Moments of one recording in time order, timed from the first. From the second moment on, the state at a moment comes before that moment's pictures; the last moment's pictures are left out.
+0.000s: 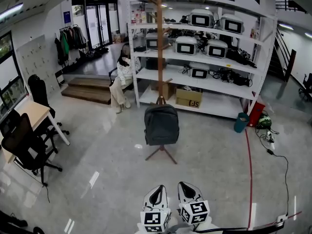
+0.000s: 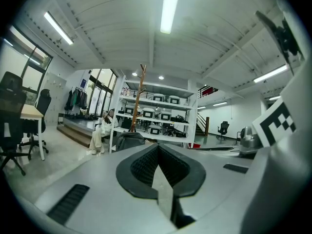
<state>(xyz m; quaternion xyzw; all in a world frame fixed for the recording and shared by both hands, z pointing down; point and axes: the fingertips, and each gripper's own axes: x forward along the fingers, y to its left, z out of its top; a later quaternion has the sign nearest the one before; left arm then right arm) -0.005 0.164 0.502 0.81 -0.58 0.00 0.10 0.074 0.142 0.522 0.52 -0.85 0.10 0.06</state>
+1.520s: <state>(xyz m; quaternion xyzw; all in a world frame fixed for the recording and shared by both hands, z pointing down) 0.032 0.007 0.529 0.81 -0.57 0.02 0.12 0.123 -0.019 0.560 0.53 -0.83 0.18 0.05</state>
